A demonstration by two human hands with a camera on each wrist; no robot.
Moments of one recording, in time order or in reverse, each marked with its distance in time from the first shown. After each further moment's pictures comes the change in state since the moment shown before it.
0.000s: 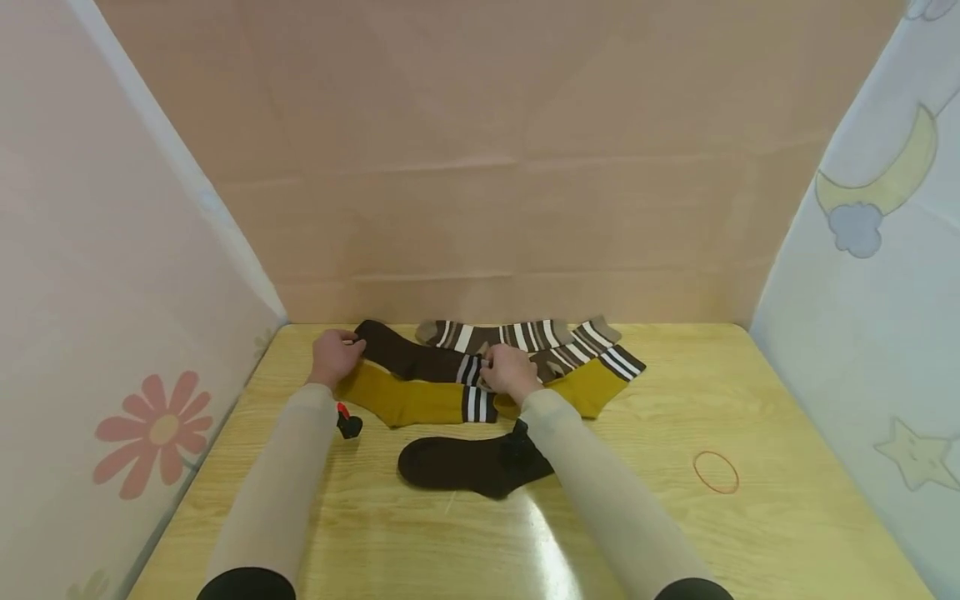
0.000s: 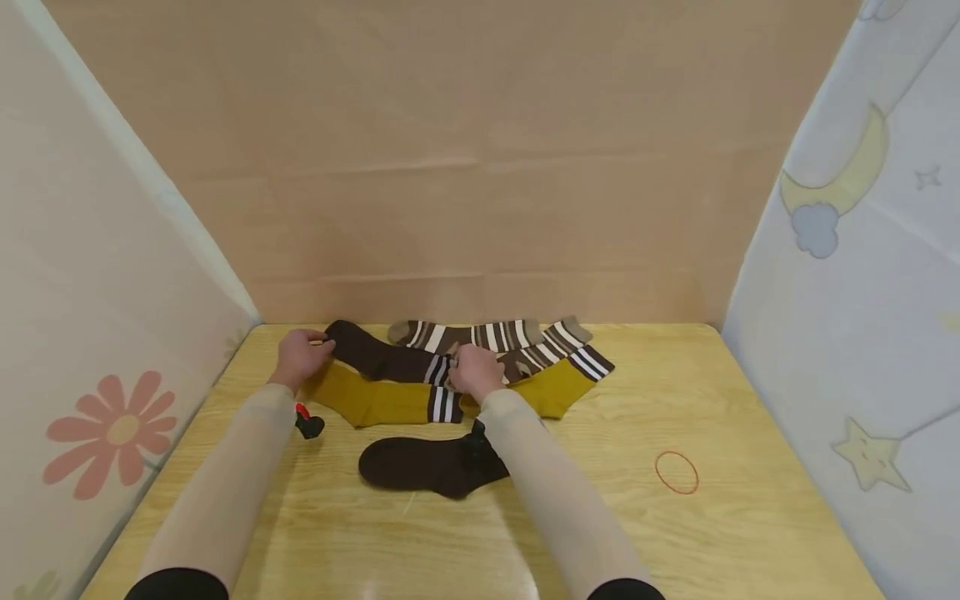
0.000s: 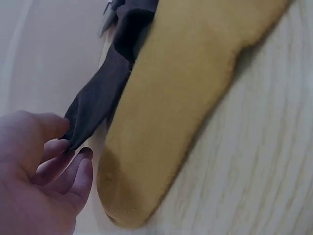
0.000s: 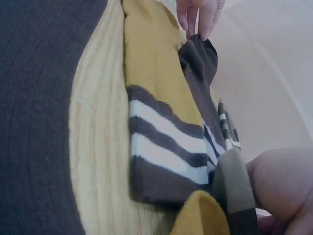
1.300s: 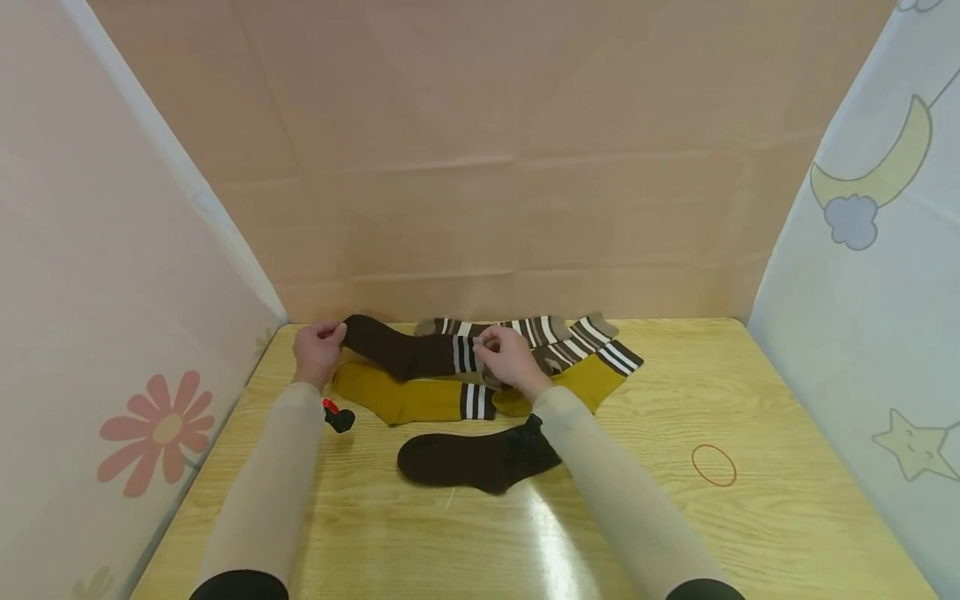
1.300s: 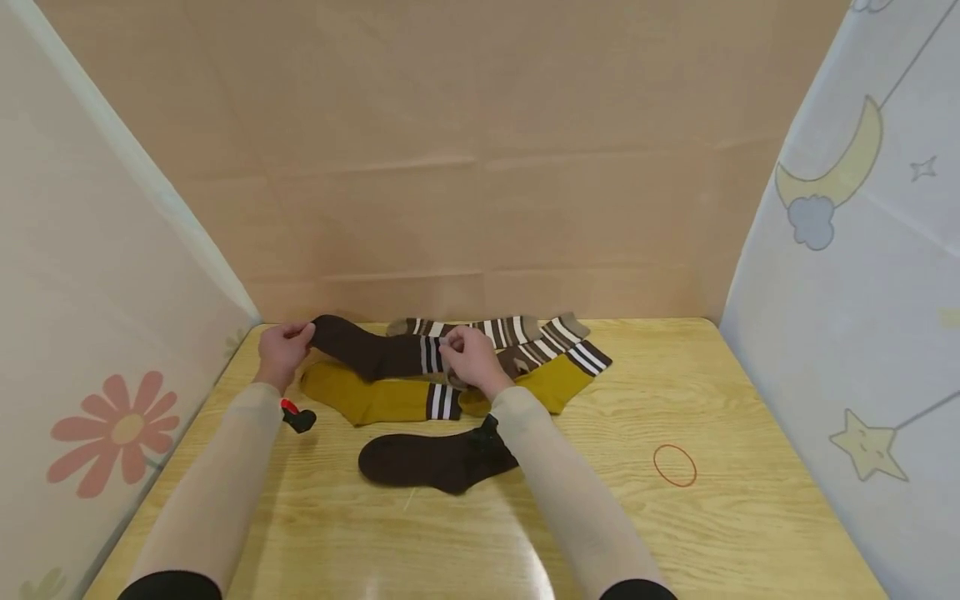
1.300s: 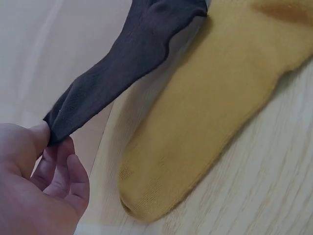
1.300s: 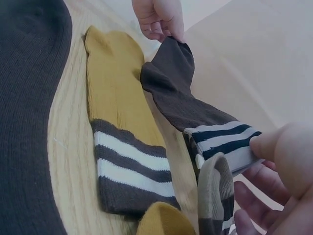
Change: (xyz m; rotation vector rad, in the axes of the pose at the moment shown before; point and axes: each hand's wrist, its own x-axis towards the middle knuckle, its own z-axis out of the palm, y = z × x) left_hand -0.014 0.006 -0.016 -0.421 0.144 -0.203; right_hand -0.007 0.011 -0.015 0.444 0.093 -0.258
